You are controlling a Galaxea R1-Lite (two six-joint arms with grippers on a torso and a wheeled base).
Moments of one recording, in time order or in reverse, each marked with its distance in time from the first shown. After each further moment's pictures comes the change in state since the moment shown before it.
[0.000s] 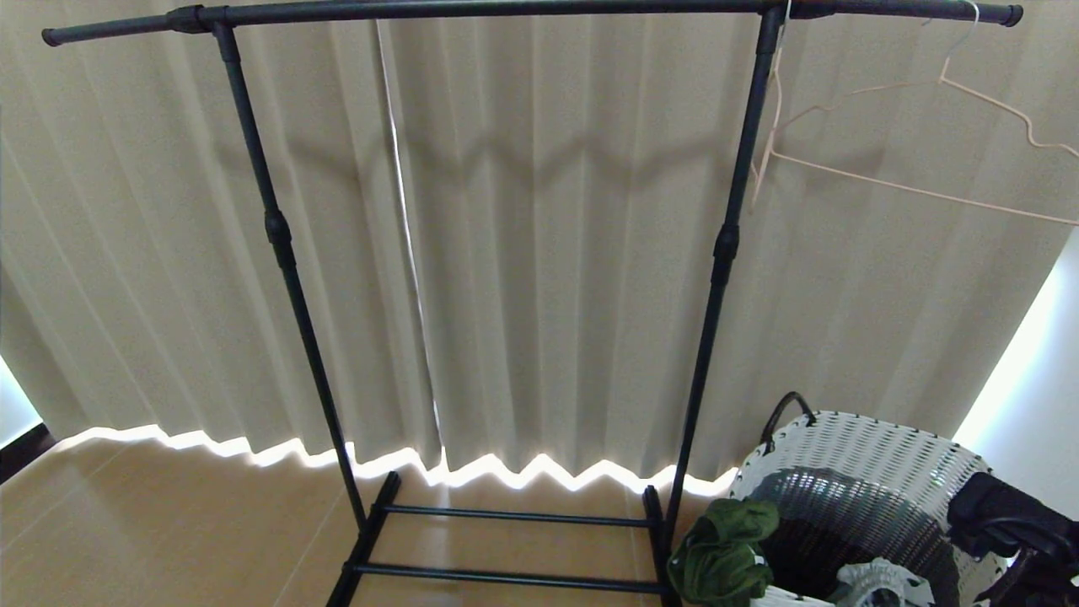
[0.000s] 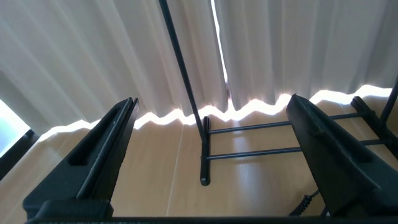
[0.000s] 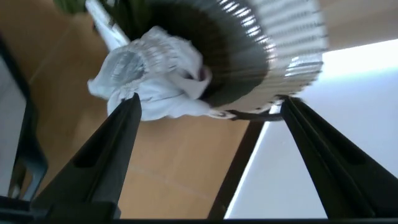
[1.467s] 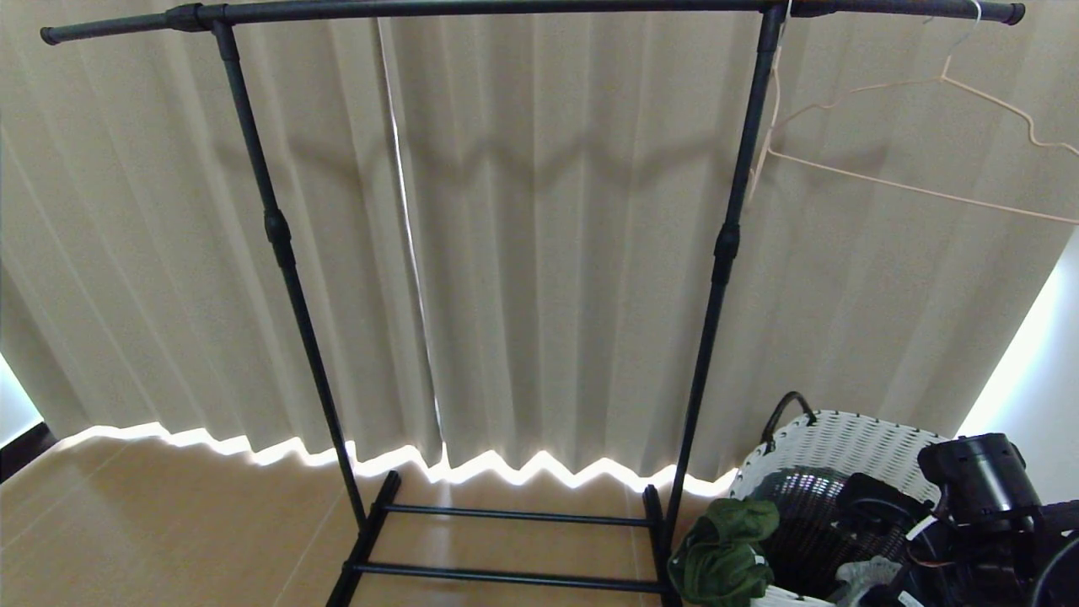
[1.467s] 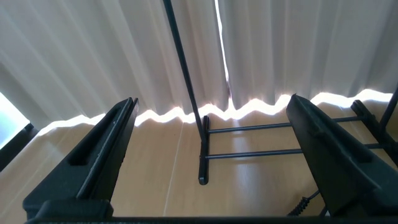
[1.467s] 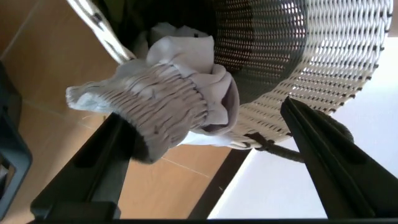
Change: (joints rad) left arm 0.000 0.000 0.000 0.000 0.018 -0.024; right arm 0.033 0.507 -0.028 -0.292 -0.097 0.001
